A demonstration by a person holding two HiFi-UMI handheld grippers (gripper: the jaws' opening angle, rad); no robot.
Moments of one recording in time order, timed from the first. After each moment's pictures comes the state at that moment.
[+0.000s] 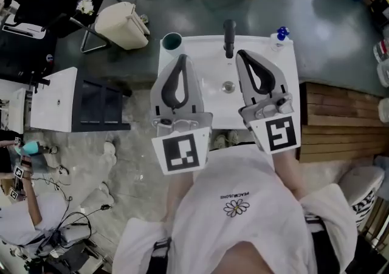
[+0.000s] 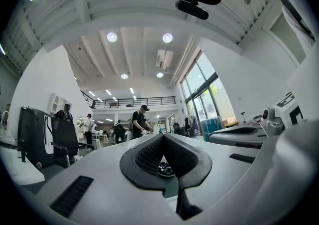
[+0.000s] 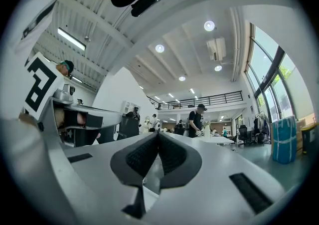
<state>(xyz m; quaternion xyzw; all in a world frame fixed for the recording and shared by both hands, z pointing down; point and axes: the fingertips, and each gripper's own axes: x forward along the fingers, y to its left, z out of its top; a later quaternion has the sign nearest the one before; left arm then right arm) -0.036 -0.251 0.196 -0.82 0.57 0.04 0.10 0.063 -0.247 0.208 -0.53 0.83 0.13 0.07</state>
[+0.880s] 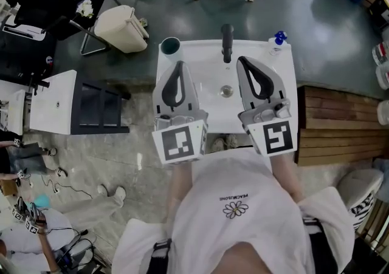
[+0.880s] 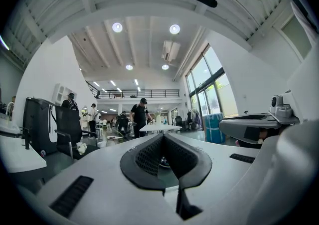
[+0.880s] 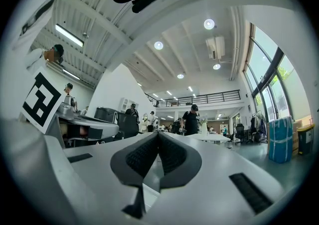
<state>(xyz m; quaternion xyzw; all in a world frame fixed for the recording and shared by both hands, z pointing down) -0.042 -0.272 0.233 -0.81 0.58 0.02 0.05 0.072 -0.250 0.219 -0.55 0.83 0.13 0.06</state>
